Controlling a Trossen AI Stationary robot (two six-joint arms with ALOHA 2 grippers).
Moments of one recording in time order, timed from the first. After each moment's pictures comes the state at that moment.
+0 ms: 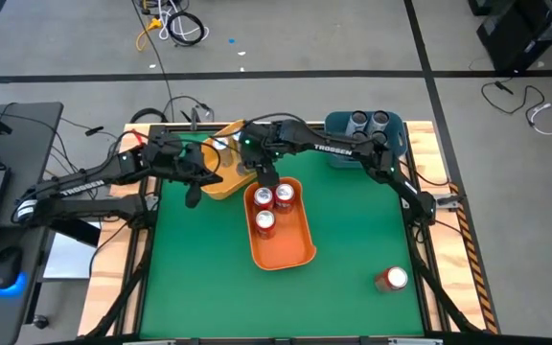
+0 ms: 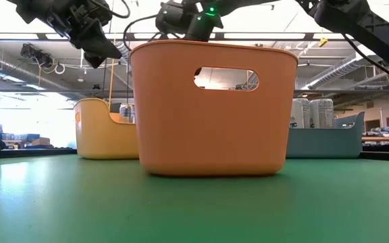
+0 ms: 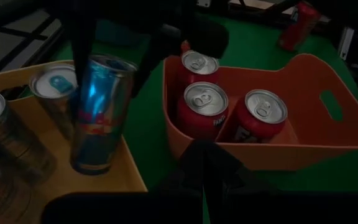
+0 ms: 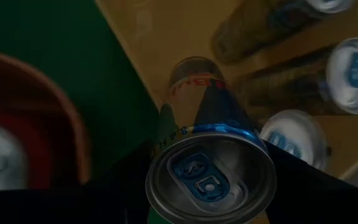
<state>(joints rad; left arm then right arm) 0.40 0.80 0.72 -0.46 0.30 0.02 -0.26 2.31 2.31 -1.10 0.06 -0.42</state>
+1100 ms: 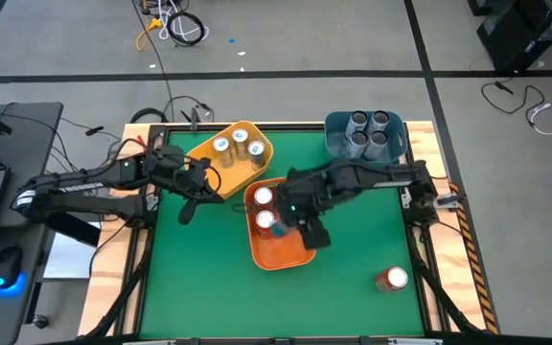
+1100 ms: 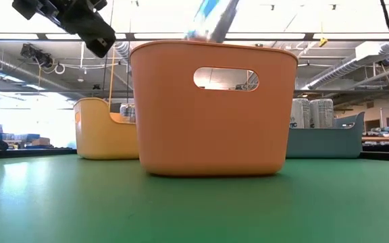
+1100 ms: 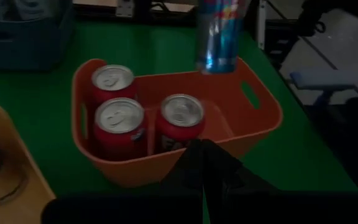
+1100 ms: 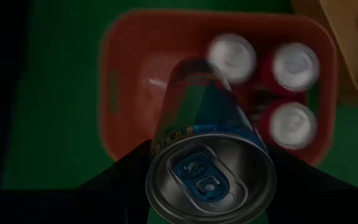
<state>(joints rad) 0.22 0.80 0.71 -0.41 0.40 0.05 0.17 2.01 2.35 -1.57 -0.01 -0.02</state>
